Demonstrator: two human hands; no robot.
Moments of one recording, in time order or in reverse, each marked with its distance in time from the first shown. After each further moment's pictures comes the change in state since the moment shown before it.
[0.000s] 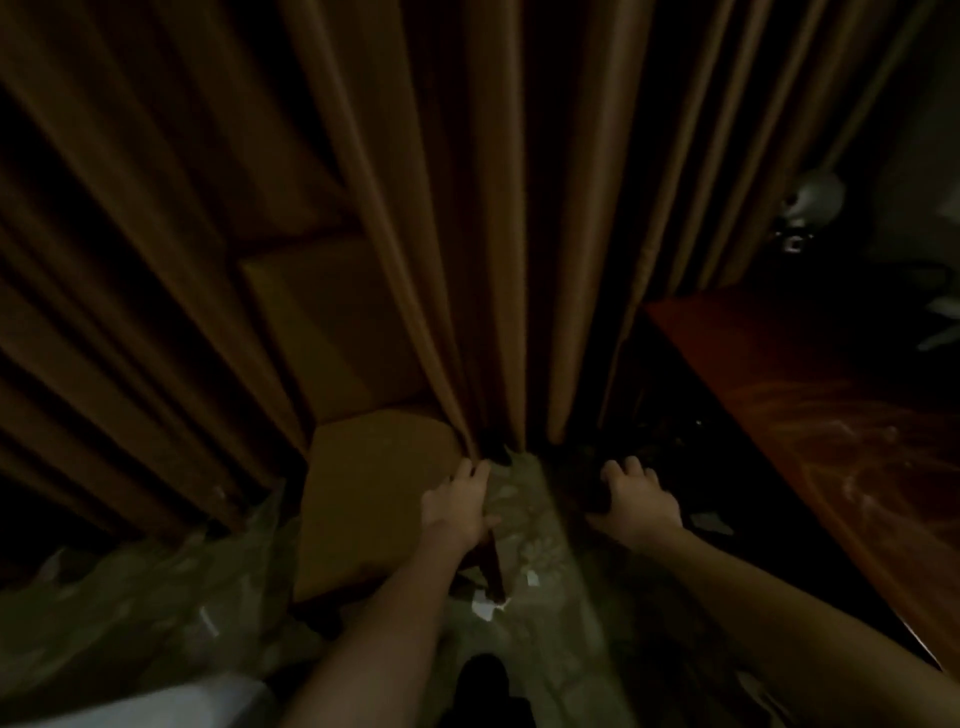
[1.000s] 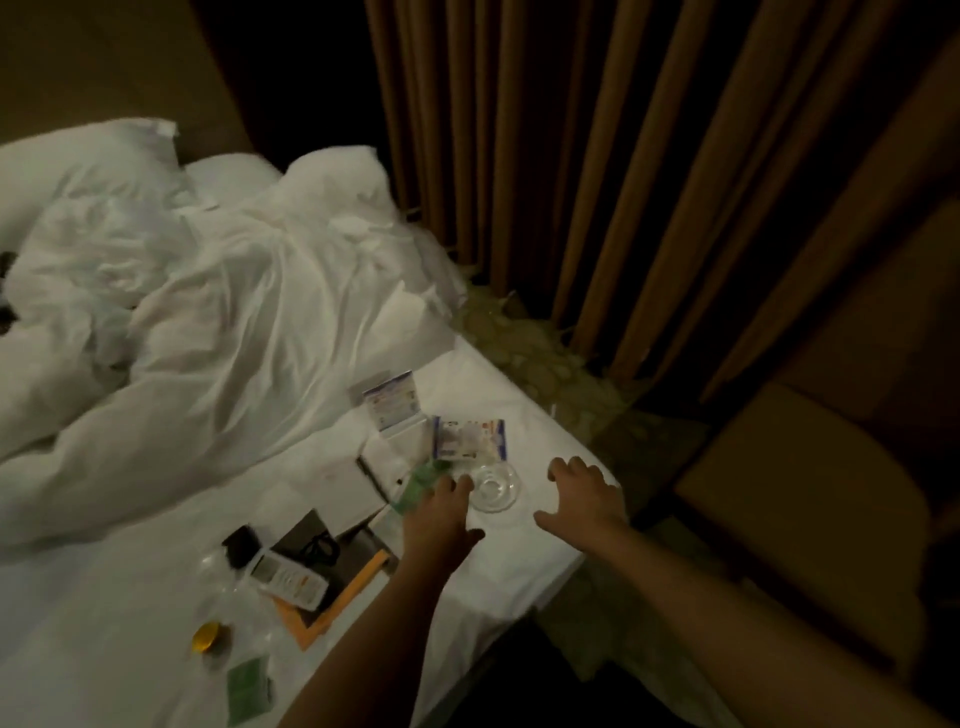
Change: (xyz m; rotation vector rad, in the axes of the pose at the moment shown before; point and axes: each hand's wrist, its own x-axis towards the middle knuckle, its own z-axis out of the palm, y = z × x) left_hand -0.466 -0.401 0.149 -0.416 0.151 -1.038; right_hand -0.258 -0.524 0.280 -0.447 -0.339 -1.043
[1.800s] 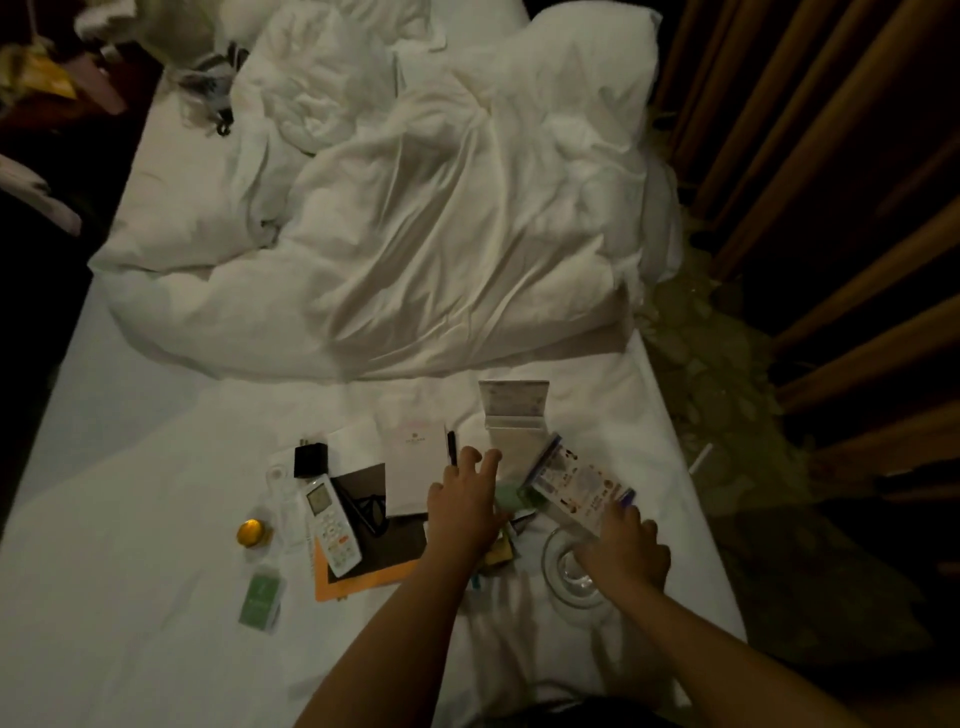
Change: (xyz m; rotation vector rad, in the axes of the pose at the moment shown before) left_hand 0.157 -0.063 0.007 -0.204 0.012 -0.526; right_hand 0.225 -0.035 0.044 -0.137 -0.271 -0.100
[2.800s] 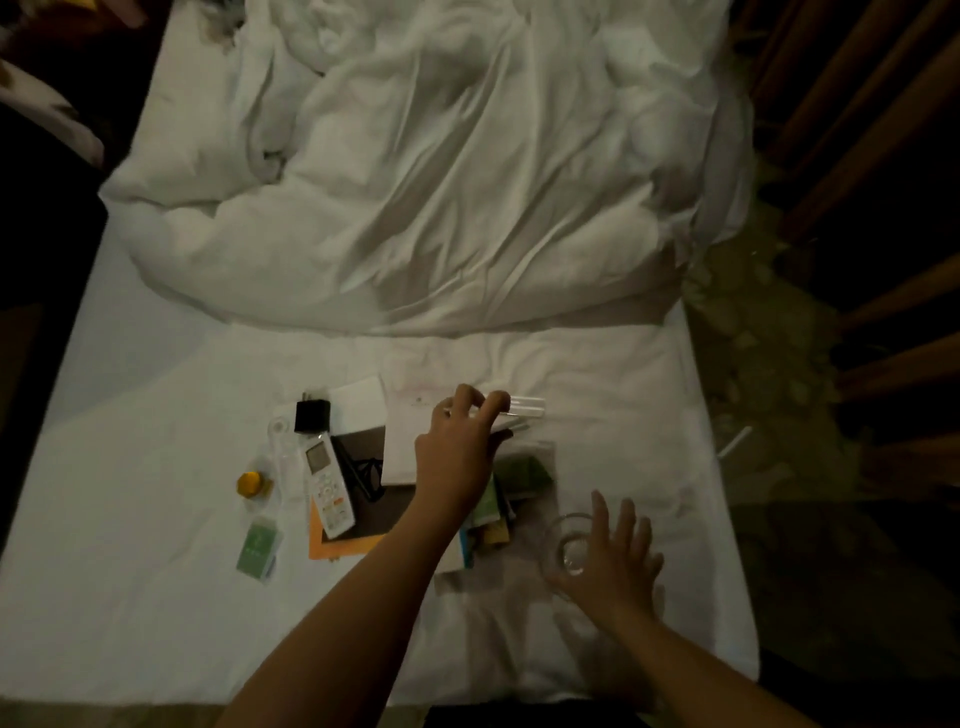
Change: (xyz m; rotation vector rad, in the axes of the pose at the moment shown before) left_hand 0.019 -0.002 -0.002 -0.160 0.363 0.041; right_hand 0.009 0.018 0.061 -0.004 -0.159 -0.102
